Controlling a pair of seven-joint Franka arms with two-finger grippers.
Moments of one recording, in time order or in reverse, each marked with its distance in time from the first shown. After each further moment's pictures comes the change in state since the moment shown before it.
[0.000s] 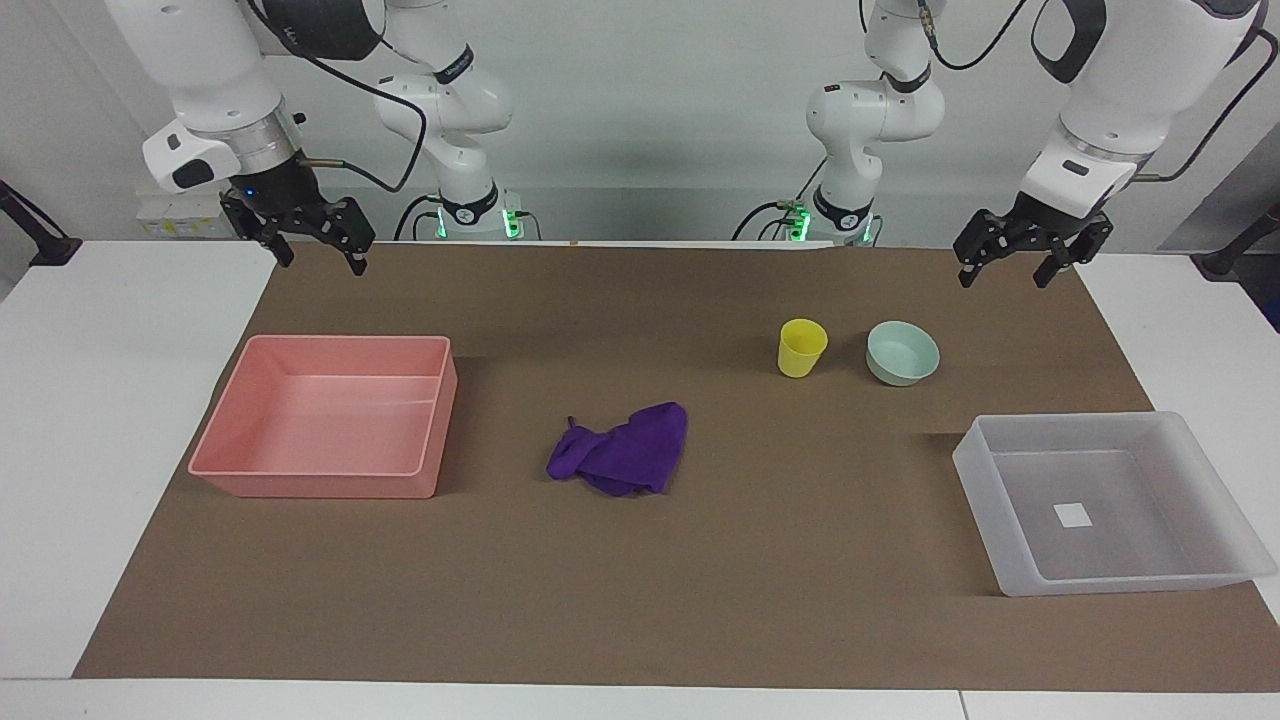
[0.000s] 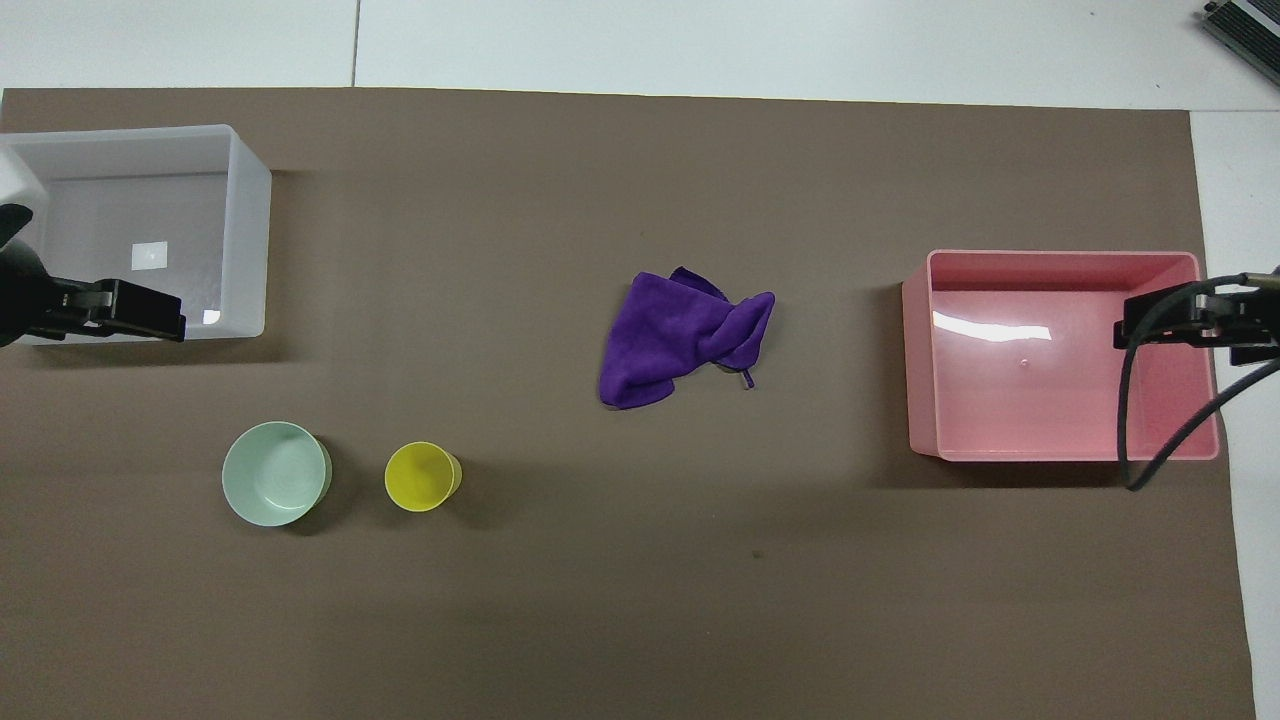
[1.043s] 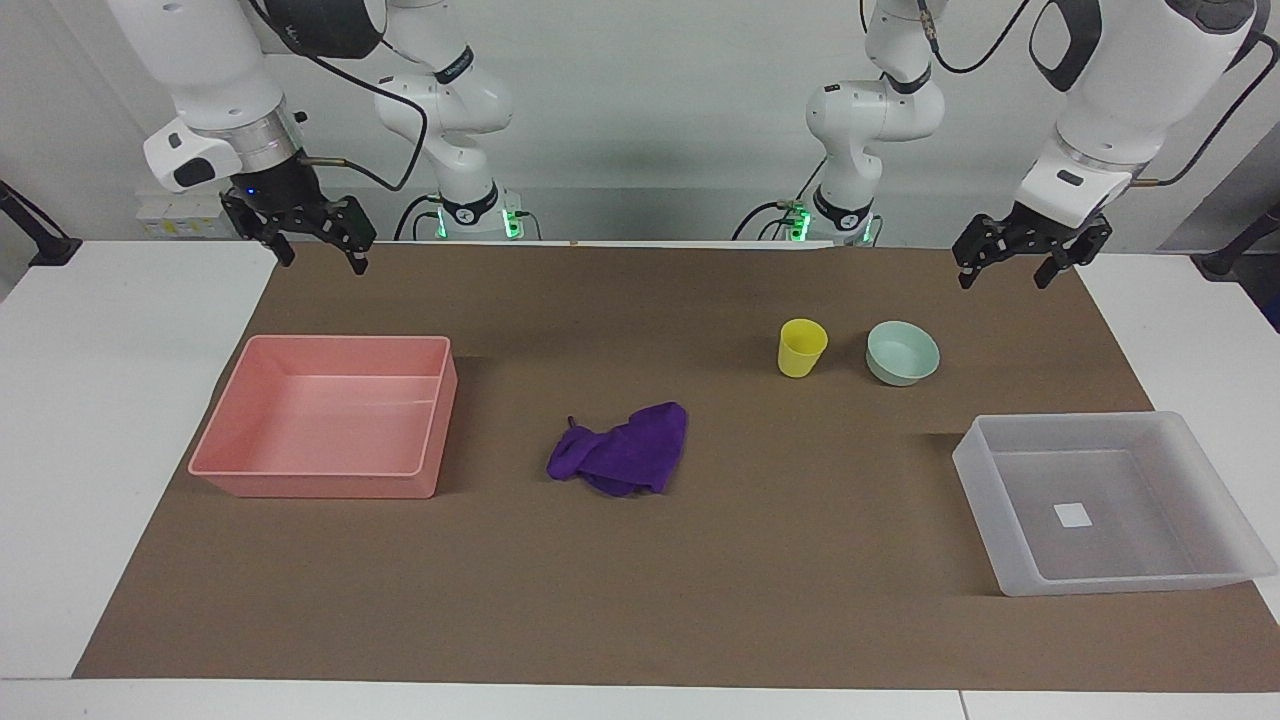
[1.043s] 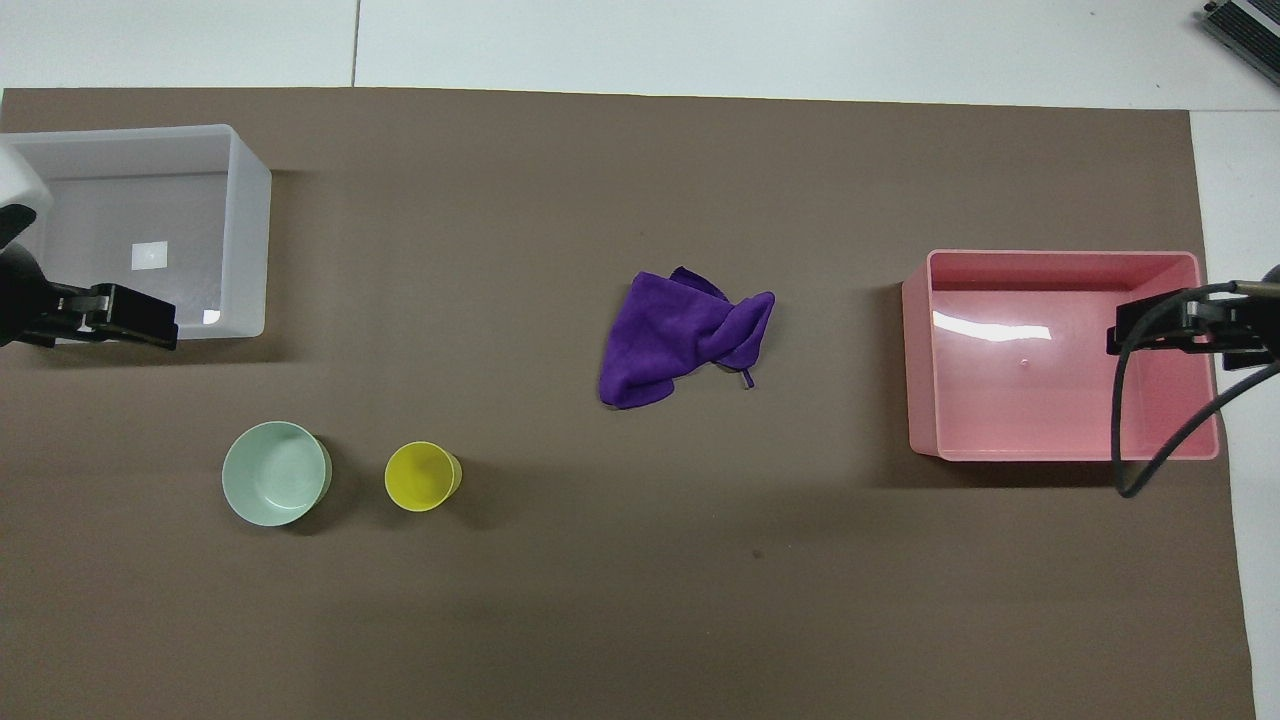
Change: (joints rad) left arm 0.000 0.023 -0.006 0.018 0.028 -0.040 0.000; right arm 0.004 -0.001 0.002 0.000 0.001 0.000 0.000
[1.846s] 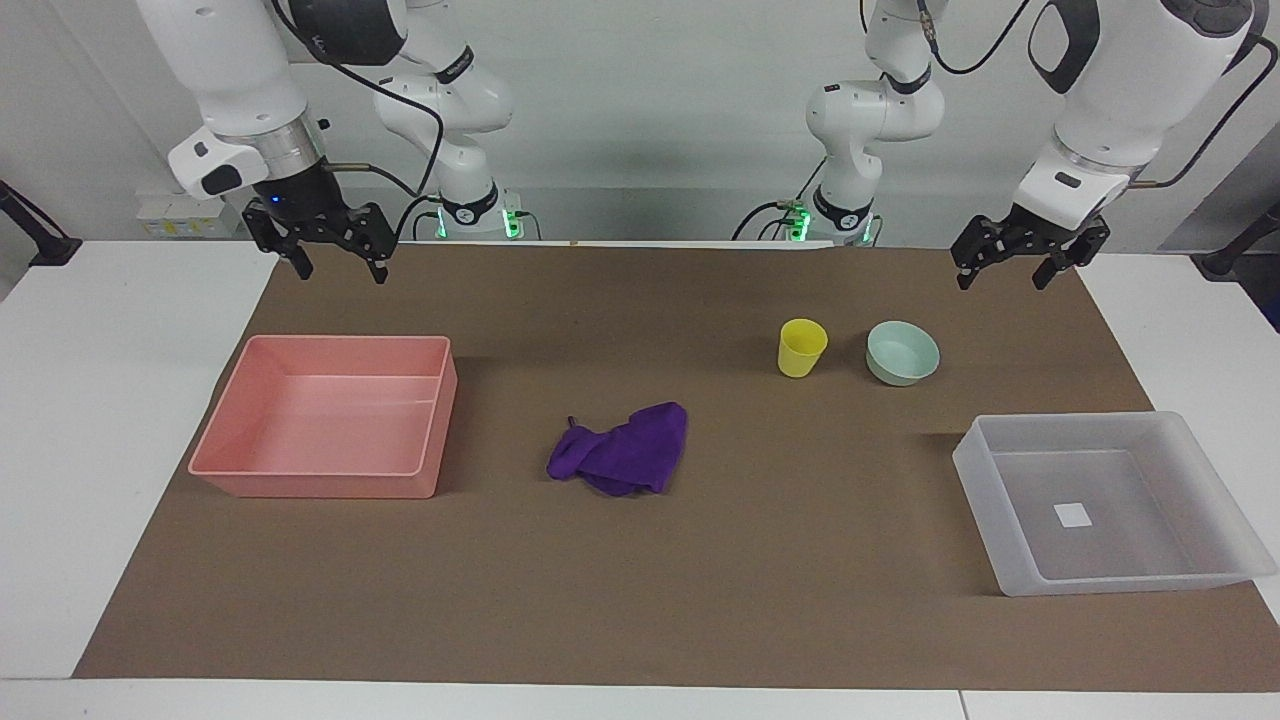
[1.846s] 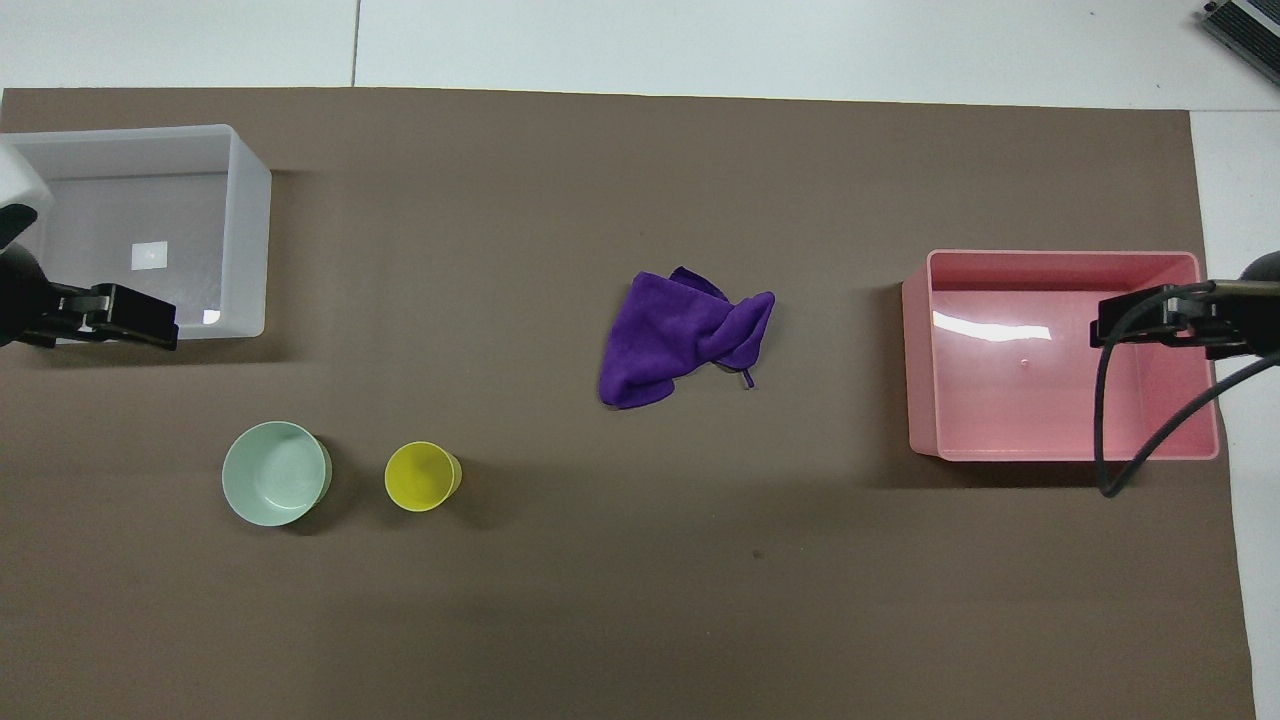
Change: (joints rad) left arm -0.001 0.003 -0.004 0.001 0.000 -0.001 0.000; right arm 0.079 0.020 0.002 -0.039 0.025 0.134 -0.001
